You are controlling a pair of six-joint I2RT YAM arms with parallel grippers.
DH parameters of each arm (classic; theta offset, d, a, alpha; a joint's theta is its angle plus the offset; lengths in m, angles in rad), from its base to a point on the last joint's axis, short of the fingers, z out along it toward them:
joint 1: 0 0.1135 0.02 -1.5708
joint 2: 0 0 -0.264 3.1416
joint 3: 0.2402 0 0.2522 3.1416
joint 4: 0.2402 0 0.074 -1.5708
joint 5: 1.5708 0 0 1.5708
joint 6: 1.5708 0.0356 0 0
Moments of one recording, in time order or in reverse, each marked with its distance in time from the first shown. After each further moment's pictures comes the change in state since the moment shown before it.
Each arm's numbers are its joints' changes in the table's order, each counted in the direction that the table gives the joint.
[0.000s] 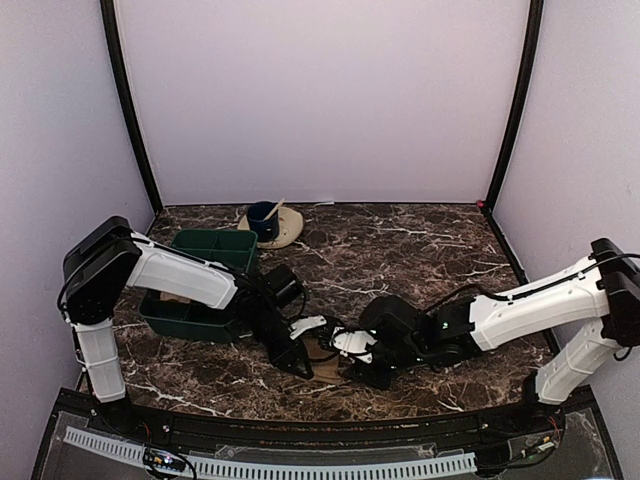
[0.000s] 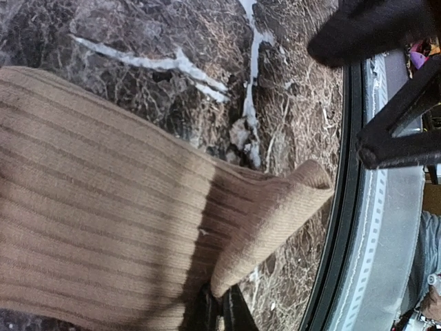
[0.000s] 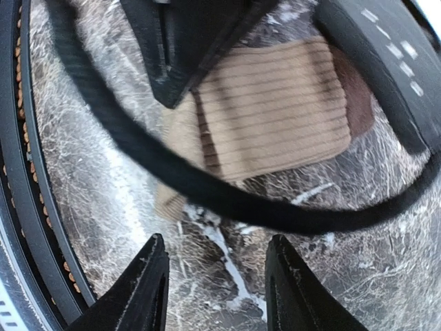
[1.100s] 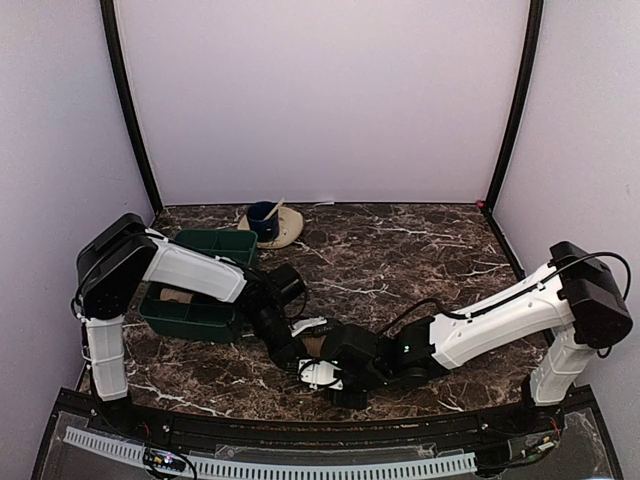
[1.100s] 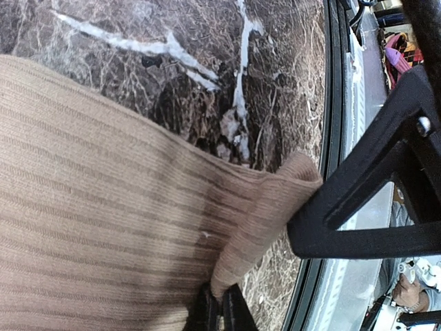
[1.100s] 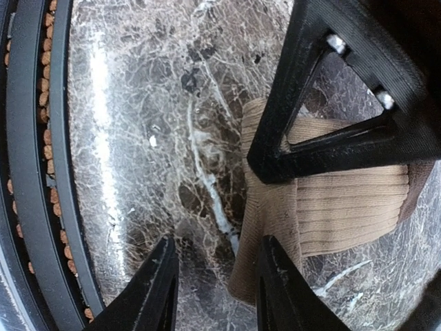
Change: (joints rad) left arm 0.039 0.089 0.082 0.122 0.130 0.056; right arm 0.140 0.204 0.145 -0.006 0.050 -0.137
